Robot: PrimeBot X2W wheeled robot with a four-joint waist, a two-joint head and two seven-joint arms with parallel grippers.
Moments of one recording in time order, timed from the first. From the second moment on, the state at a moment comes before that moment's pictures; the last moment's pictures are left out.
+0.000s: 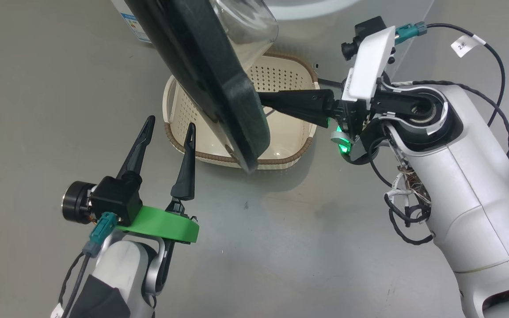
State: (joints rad) left arm -0.33 0.03 -0.36 0.14 -0.32 0.08 -0.26; right arm -0.82 -0.08 0.44 0.33 1.71 -0.13 0.92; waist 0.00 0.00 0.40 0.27
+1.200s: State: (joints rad) left arm -0.24 0.03 -0.27 0.19 -0.27 0.08 -0.26; right arm -0.67 -0.21 0.47 0.32 1.34 0.06 0.46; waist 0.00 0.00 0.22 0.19
